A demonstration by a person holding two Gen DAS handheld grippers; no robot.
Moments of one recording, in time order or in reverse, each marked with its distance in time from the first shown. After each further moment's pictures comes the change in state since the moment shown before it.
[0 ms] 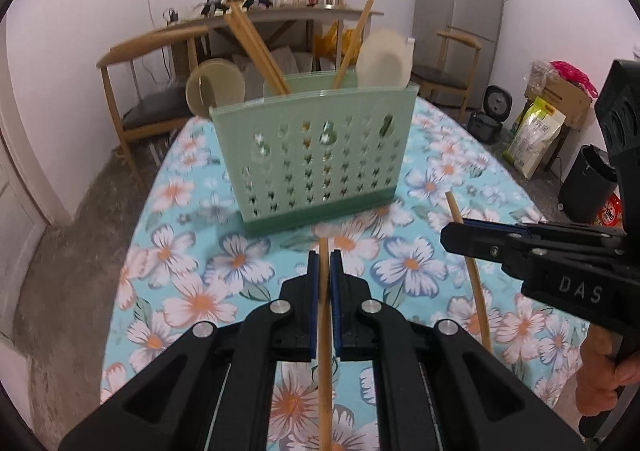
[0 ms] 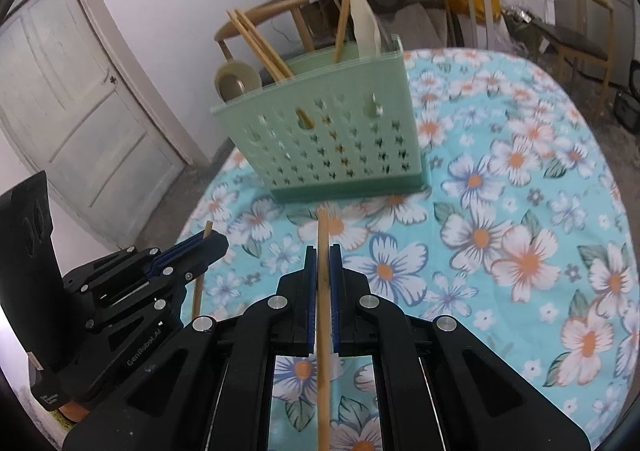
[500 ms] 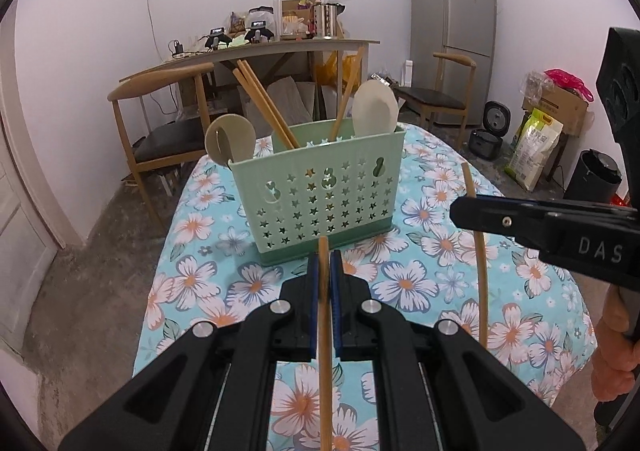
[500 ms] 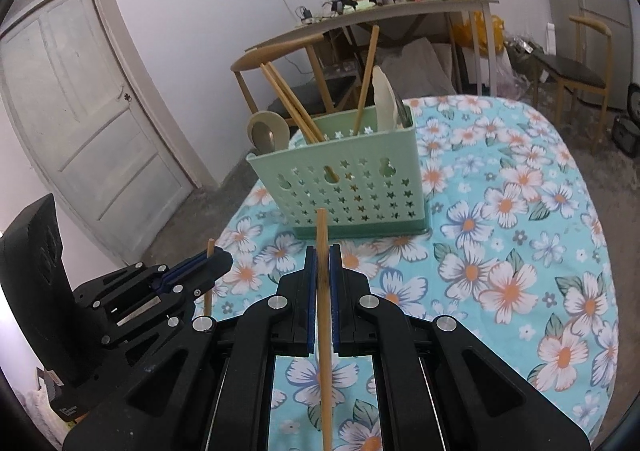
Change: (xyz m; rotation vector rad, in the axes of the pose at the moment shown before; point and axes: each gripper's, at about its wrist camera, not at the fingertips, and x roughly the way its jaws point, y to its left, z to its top) left arm -0.037 -0.003 0.007 0.033 -0.093 0.029; right arm -0.034 0.016 0.014 -0.030 -0.094 0.010
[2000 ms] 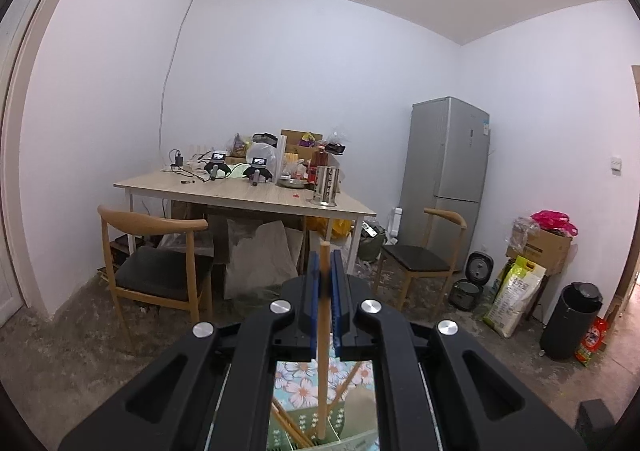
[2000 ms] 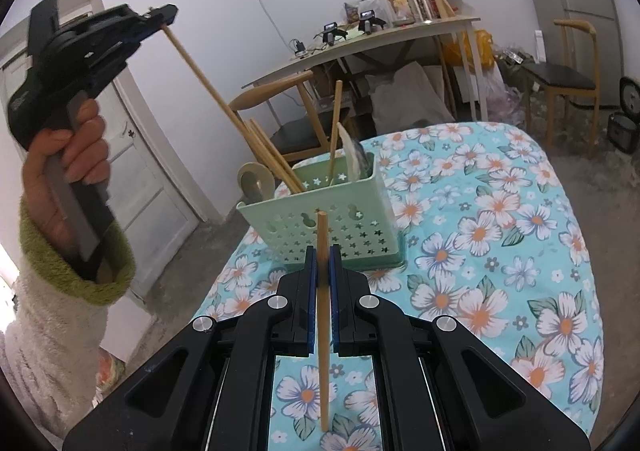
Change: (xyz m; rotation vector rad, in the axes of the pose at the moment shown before) left arm -0.035 0.048 0.209 -0.140 -0.482 -0.080; right arm -0.028 -0.039 0.015 0.065 -0.101 0.032
